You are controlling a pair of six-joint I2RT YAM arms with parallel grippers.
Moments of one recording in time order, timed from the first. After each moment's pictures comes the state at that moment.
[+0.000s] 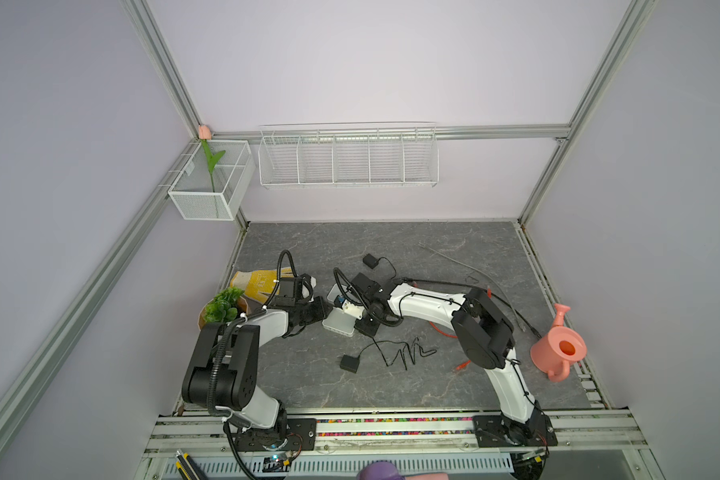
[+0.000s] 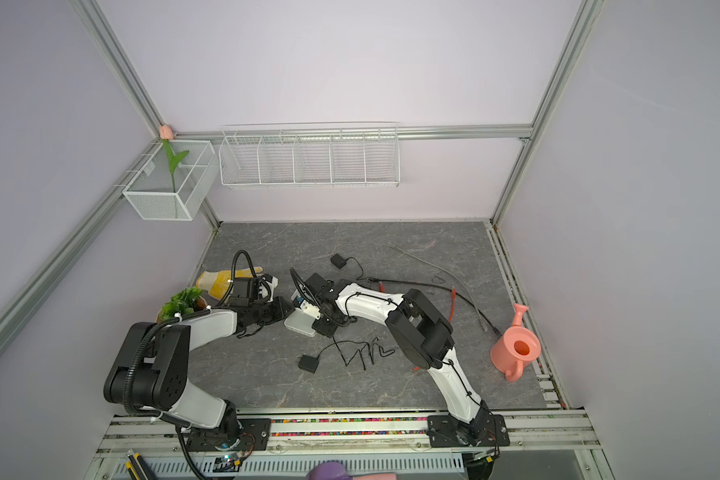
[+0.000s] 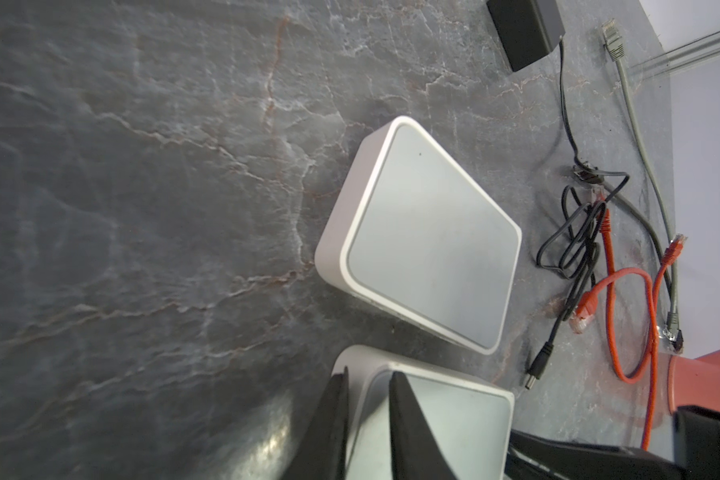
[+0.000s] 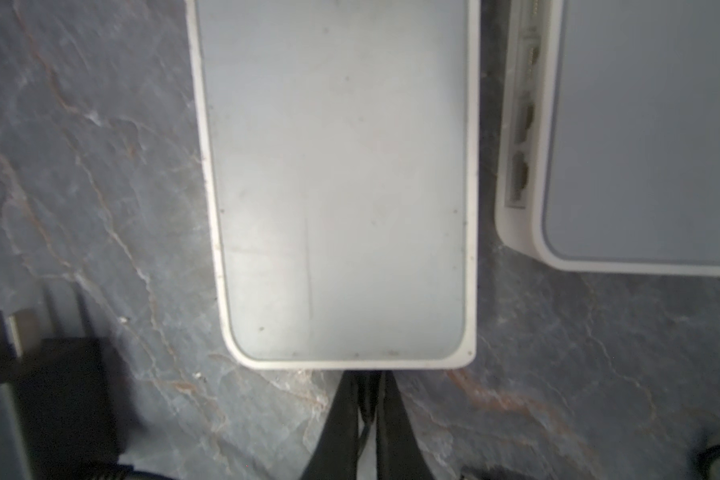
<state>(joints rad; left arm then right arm) -0.17 1.56 0.65 0.00 0.46 -0.41 0.93 2.18 1.63 -0.71 -0.12 -0.23</state>
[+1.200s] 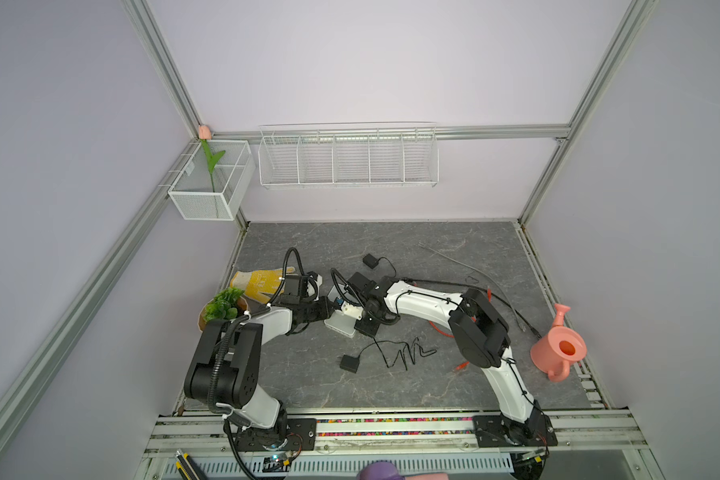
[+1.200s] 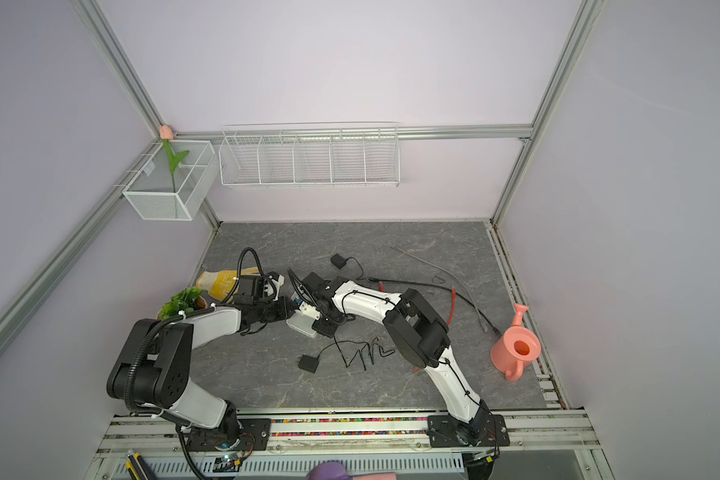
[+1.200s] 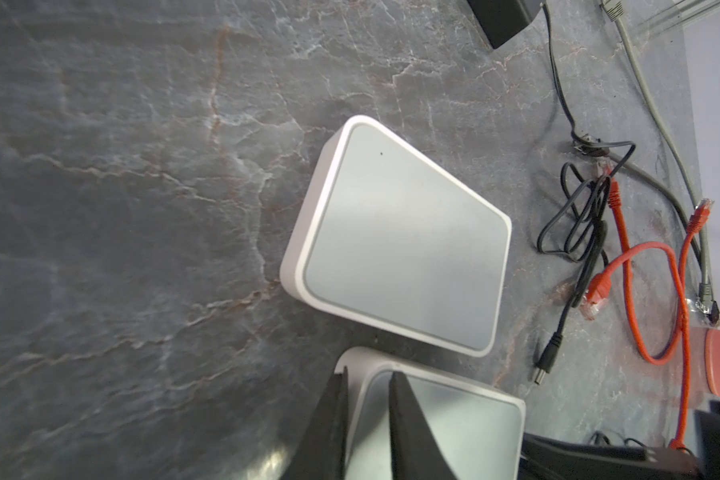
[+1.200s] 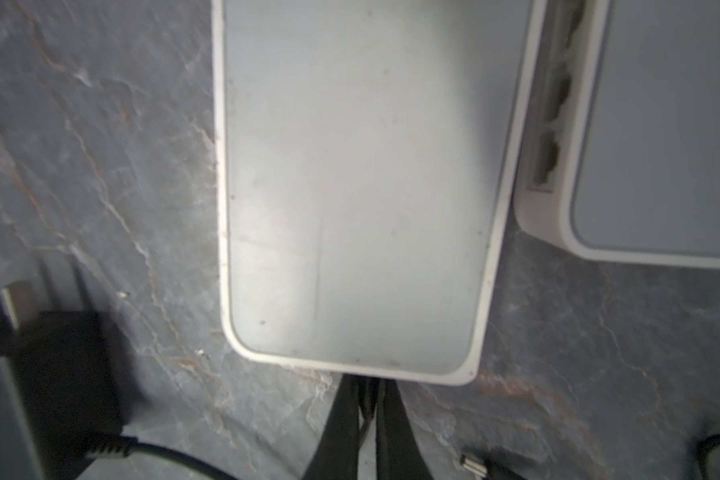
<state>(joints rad) -0.21 1.58 0.68 -0.01 0.44 -0.34 0.94 2.21 1.71 -0.82 -0.11 -0.27</state>
